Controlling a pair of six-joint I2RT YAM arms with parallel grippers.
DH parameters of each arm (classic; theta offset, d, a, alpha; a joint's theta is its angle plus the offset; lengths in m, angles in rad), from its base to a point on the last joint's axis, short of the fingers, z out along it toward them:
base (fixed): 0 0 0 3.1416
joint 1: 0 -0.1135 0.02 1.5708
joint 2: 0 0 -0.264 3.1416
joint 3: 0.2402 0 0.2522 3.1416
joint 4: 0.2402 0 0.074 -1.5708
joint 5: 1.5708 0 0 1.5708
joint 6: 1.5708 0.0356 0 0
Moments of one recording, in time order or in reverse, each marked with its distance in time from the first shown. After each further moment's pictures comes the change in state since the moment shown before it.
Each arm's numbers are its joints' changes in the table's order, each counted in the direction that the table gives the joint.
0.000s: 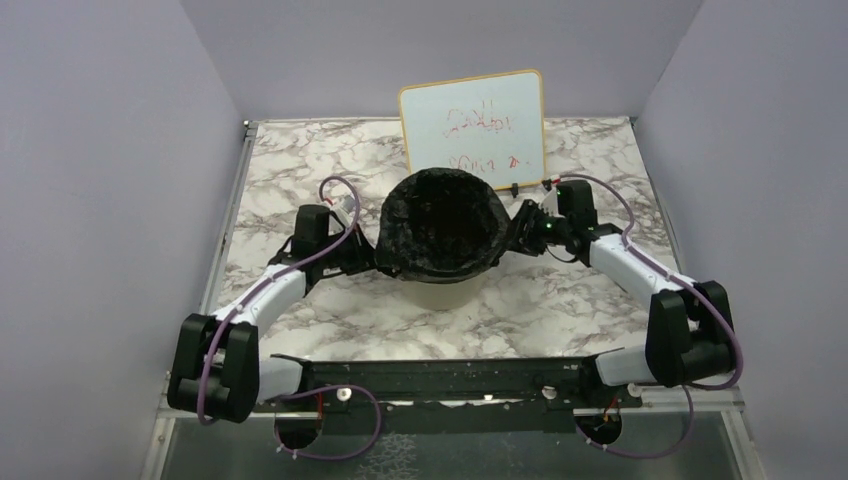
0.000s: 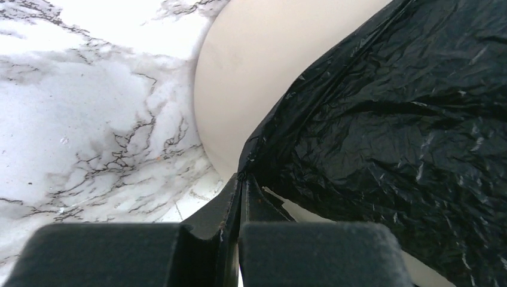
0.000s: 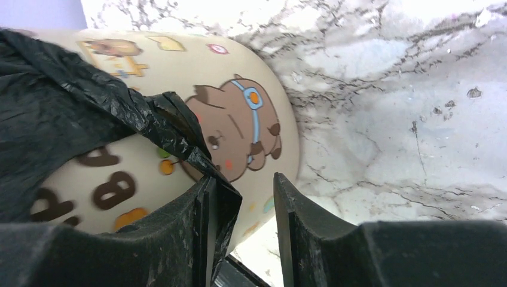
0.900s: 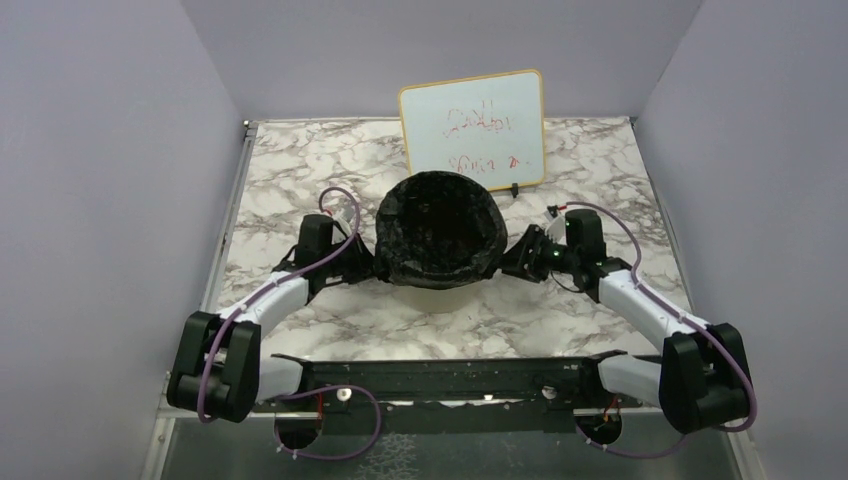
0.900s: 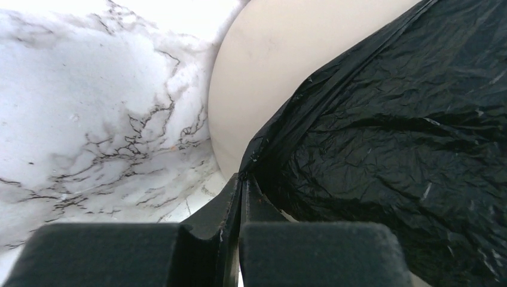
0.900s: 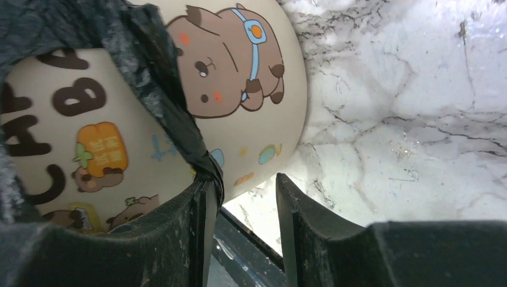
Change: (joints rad) left arm 0.010 0.024 -0.068 -0.063 -0.057 -0.064; right arm 0.002 -0.174 -0.240 -0.109 -0.095 0.085
